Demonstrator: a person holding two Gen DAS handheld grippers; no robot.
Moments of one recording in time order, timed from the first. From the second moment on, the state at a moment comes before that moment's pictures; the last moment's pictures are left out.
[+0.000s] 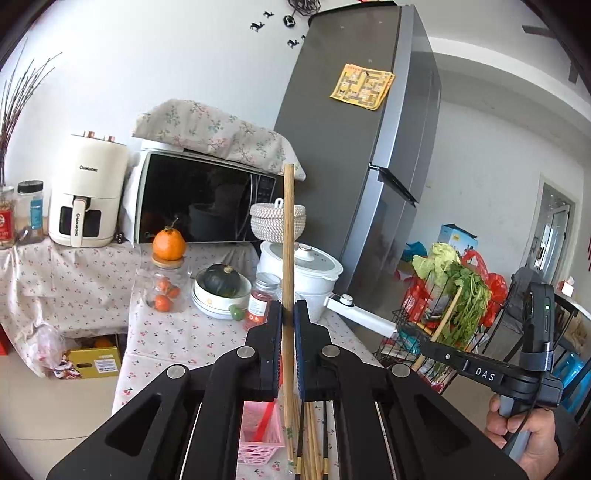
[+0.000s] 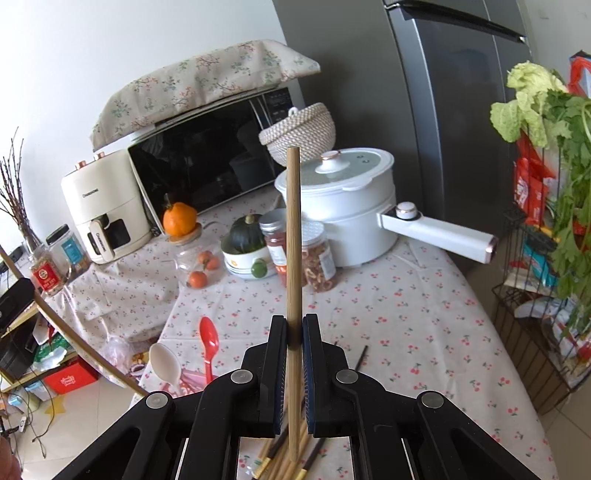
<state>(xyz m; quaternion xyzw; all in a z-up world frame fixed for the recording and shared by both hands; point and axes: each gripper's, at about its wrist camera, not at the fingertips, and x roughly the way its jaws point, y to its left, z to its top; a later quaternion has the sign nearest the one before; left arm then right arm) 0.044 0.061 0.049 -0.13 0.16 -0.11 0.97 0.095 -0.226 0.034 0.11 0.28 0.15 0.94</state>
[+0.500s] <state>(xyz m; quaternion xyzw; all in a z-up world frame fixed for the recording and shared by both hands) 0.082 0.072 -0.003 -0.08 0.20 -0.05 0.98 0.107 -0.185 0.038 0.15 0.25 0.19 0.94</state>
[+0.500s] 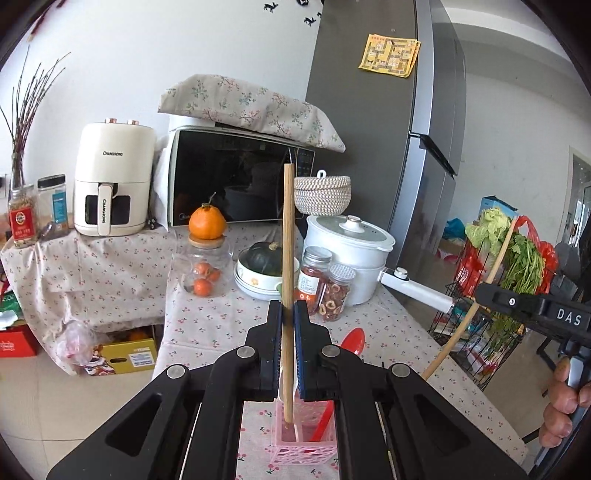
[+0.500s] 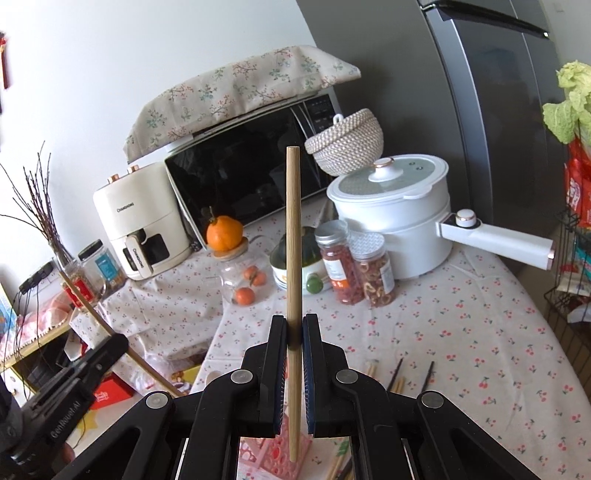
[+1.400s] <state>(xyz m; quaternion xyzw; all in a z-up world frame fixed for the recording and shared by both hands) 0.095 0.110 -0.050 -0.11 0.37 0.00 0.92 0.128 -0.110 0.013 0.07 0.26 0.22 0.94</state>
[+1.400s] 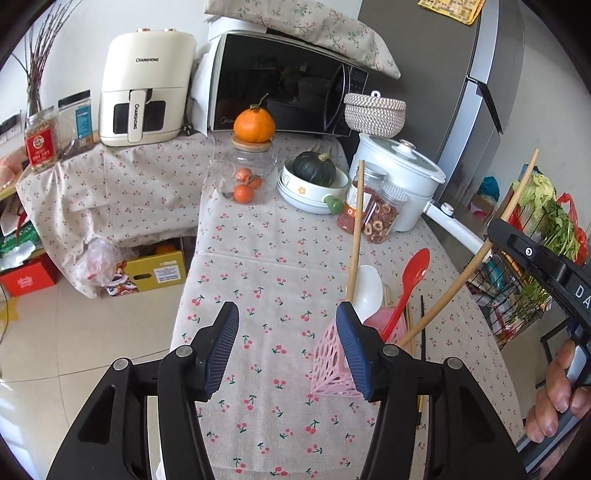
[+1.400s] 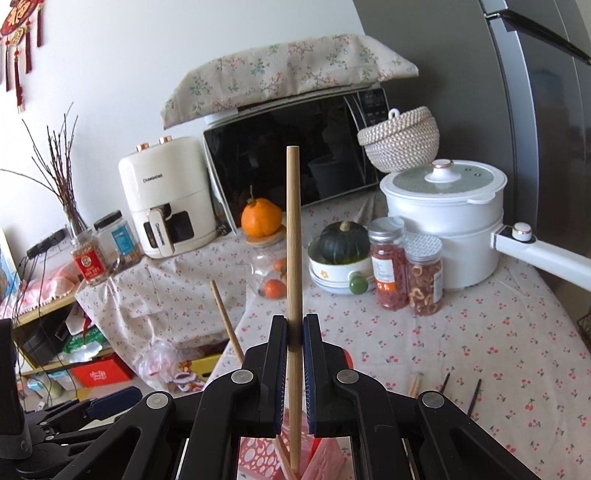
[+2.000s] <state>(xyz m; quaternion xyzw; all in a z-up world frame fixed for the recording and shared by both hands) 0.095 0.104 -0.060 -0.11 0.41 -0.01 0.91 0.142 -0.118 -0.007 0.11 0.32 0.24 0.91</state>
